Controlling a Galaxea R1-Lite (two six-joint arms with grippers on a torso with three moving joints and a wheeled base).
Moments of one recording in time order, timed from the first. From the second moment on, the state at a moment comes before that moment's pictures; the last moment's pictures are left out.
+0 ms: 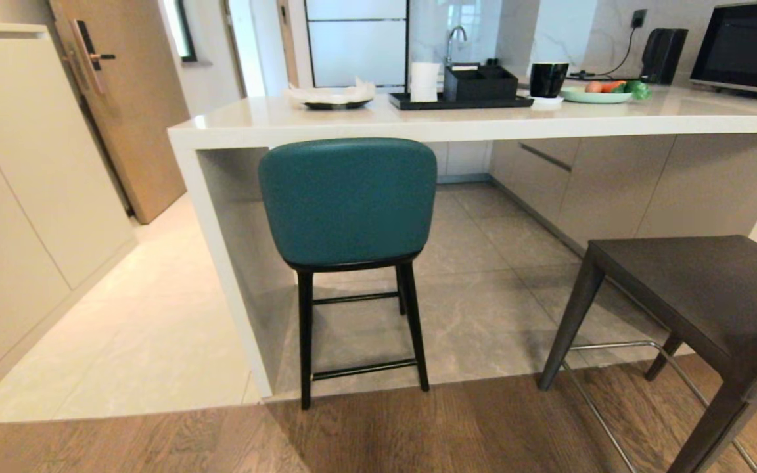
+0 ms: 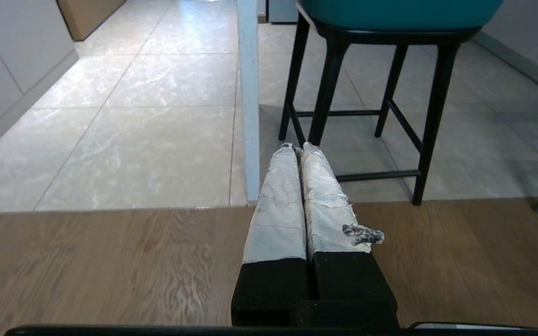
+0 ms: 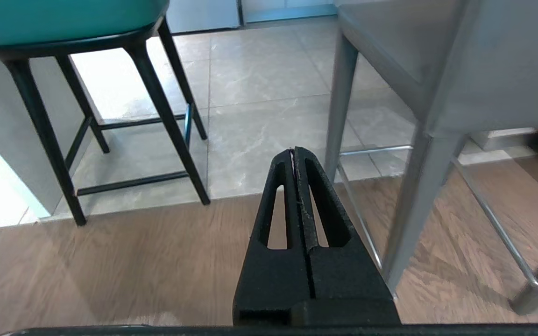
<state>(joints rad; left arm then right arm) 0.00 0.00 -0.02 0.02 0.01 -0.02 0.00 0.00 0.00 0.01 0.00 0.01</state>
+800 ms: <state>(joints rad) 0.00 0.00 -0.02 0.02 0.01 -0.02 0.00 0.00 0.00 0.01 0.00 0.01</state>
